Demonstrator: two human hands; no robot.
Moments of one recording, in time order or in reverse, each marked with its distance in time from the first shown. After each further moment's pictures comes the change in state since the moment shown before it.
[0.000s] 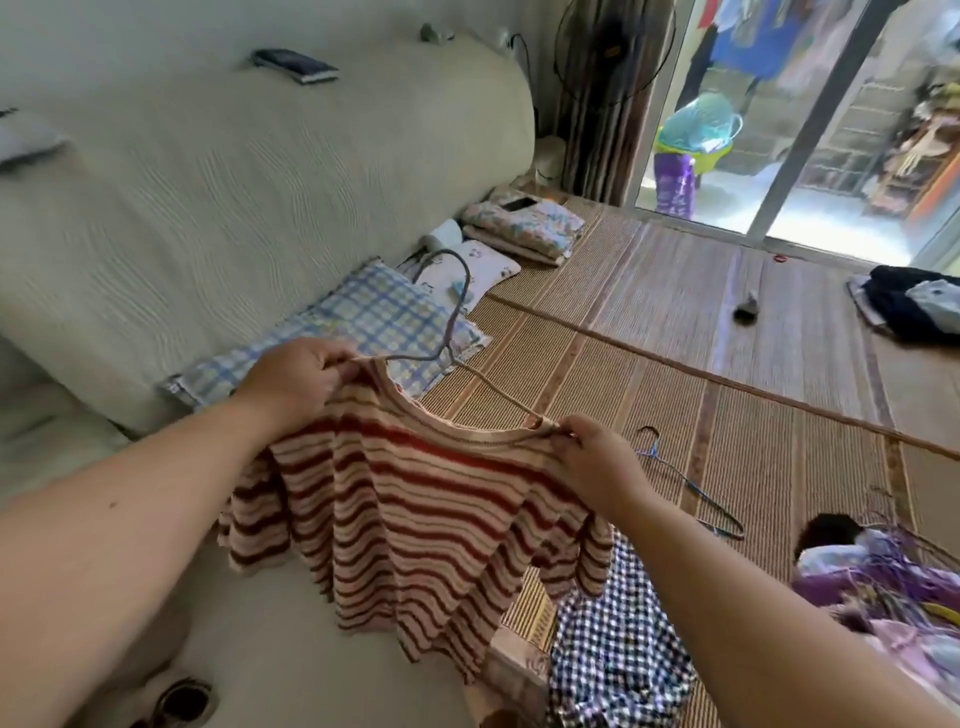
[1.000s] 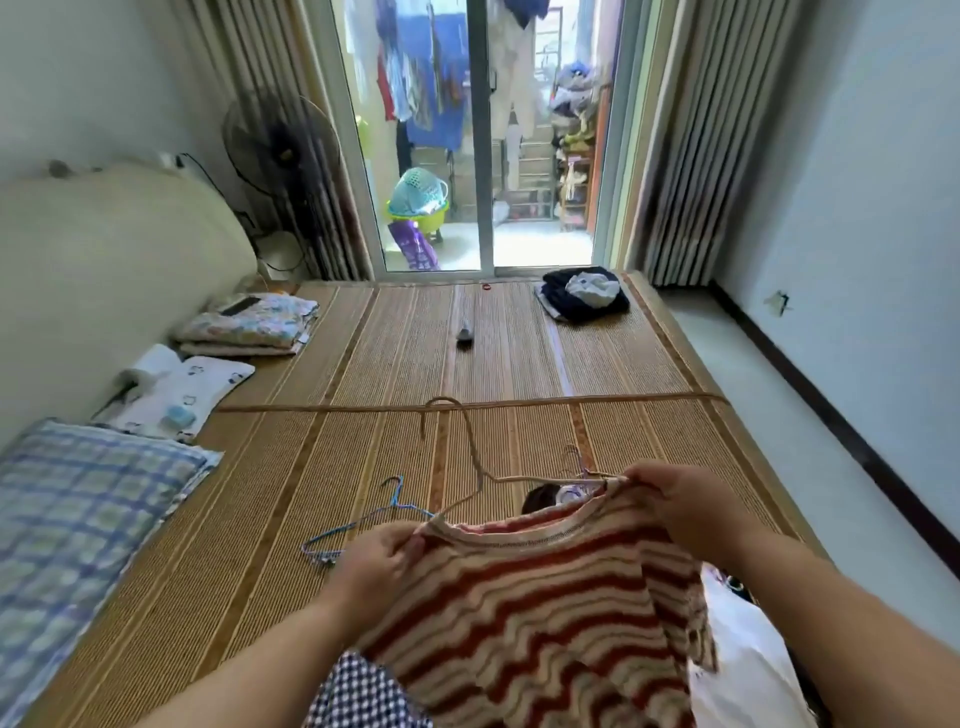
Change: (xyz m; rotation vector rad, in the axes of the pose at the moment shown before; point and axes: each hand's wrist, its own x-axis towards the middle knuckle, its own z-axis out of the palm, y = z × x) left_hand -0.105 0.372 0.334 -0.252 -0.510 0.382; right_hand -0.221 0.347 -0.353 -0.128 0.261 0.293
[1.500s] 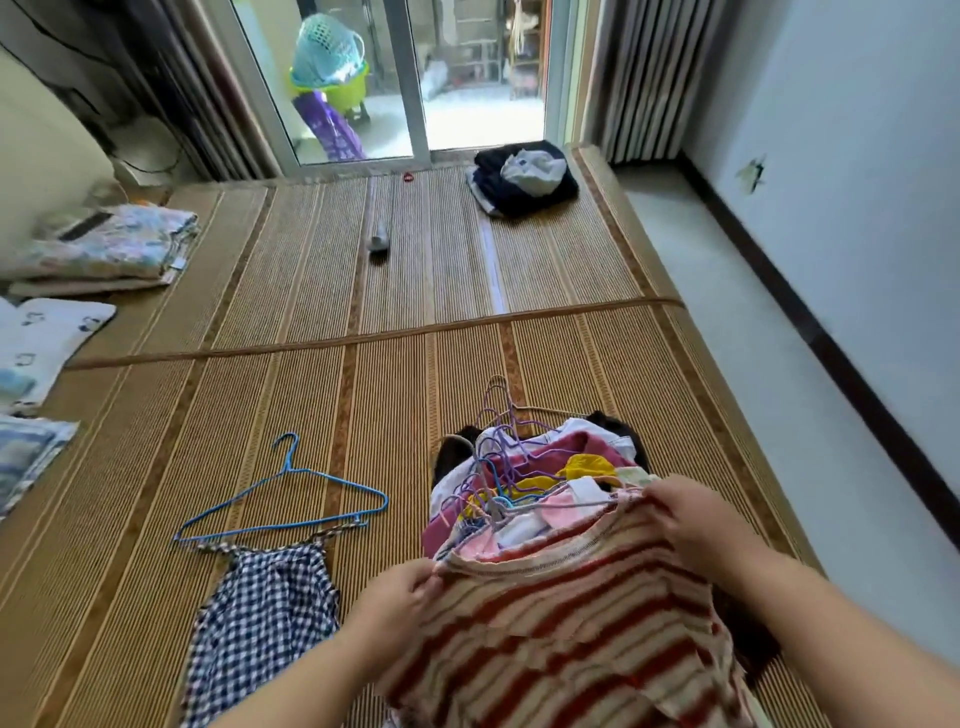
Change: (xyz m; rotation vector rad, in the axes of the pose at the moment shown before) left_hand 0.131 -0.027 0.218 0.069 -0.372 -0.311; right_hand 0.075 0.229 0.030 -0.062 -0.177 0.155
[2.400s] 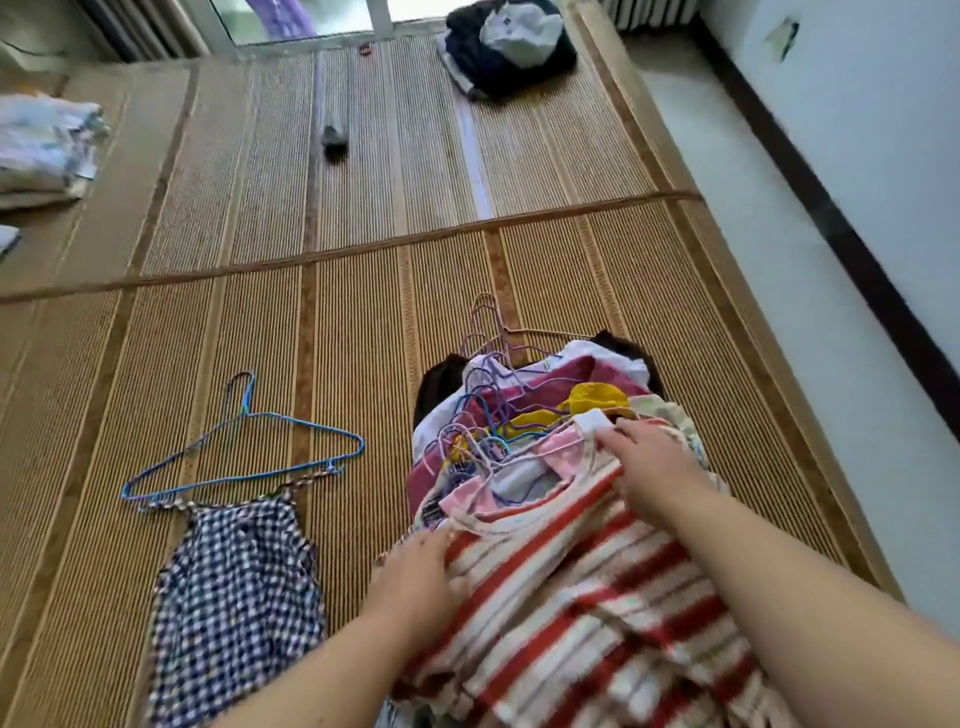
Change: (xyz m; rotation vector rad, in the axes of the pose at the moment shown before) left_hand 0.069 -0.042 0.071 0.367 -0.100 -0.190; right_hand 0.089 0.045 0.116 -0.303 -0.153 0.105
